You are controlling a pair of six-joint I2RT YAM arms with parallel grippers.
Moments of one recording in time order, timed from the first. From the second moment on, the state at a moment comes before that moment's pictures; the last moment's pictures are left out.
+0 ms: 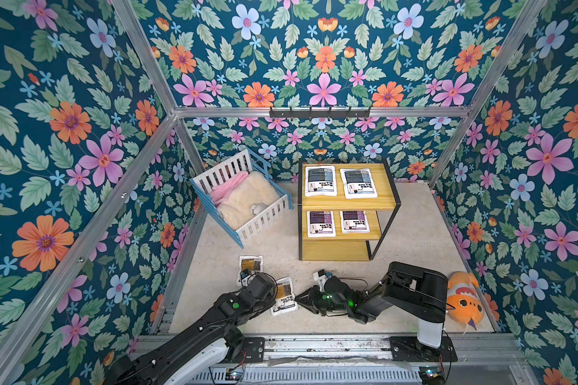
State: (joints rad) left arm -0.76 0.73 0.30 -0.65 -0.14 -1.16; right arm 1.17 1.92 0.52 0.93 -0.22 1.56
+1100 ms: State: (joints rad) left arm -0.76 0.62 0.28 -0.62 -0.12 -1.20; right arm 1.18 1.87 0.45 0.99 -0.18 1.62
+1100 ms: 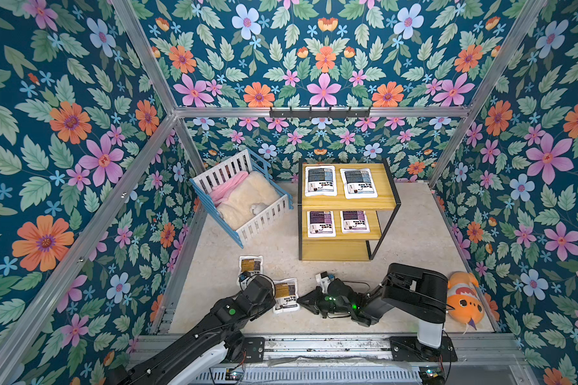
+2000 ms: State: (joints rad) left arm -0.76 0.39 0.32 -0.49 -0.09 -1.02; right arm 0.79 1.28 0.36 0.52 -0.05 1.02
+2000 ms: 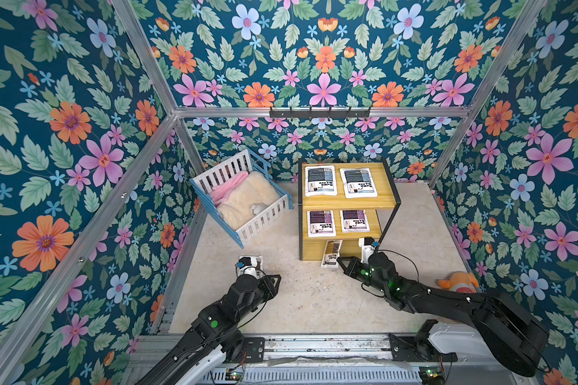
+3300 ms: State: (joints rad) left arm -0.76 0.42 0.34 -0.50 -0.08 -0.98; right arm 0.75 1.97 0.53 1.22 -0.05 1.13
